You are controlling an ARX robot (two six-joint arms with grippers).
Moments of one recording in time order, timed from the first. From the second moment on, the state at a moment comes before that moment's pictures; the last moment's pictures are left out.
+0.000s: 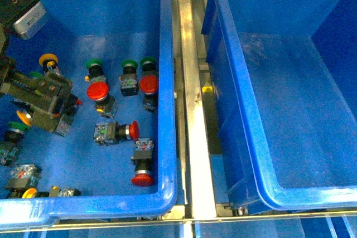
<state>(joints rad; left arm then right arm) -0.15 1.75 0.76 0.23 0.09 0.31 0.00 0.00 0.02 0.00 0.00 0.00</state>
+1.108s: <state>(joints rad) -0.21 2.11 1.06 0.27 0.11 0.28 0.00 0.00 0.02 0.00 0.00 0.00</state>
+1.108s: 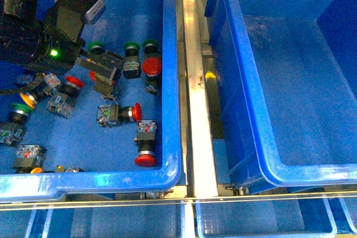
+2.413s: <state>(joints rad) -0.19 2.14 1.04 0.27 0.17 0.19 0.00 0.00 0.02 0.00 0.00 0.00</state>
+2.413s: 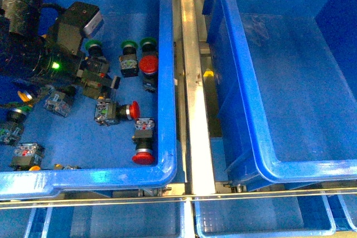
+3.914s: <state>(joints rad) -0.44 1.39 0.56 0.58 0.58 -0.98 0.00 0.00 0.02 0.00 0.00 0.00</state>
